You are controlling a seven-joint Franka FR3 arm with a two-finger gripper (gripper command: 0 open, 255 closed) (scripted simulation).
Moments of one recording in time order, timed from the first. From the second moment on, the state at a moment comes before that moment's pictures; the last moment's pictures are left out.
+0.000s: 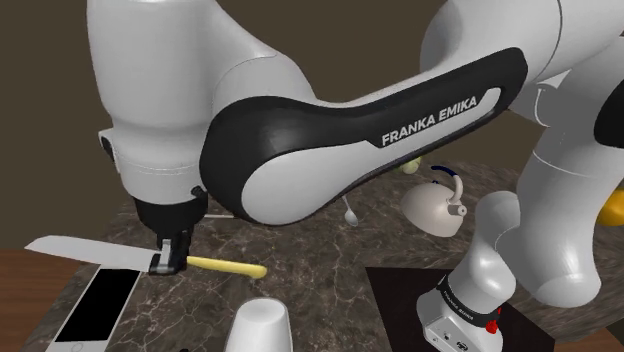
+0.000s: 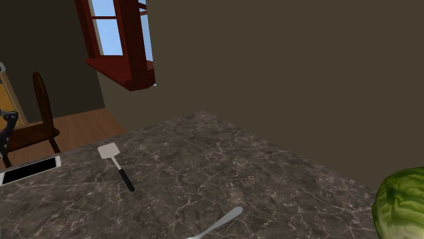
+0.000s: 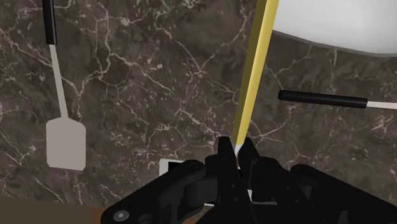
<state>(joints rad) 0.79 0.28 0.28 -1.72 -0.16 2.03 0.11</state>
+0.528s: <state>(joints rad) 0.93 0.44 0.31 -1.50 -0.22 1.94 0.28</state>
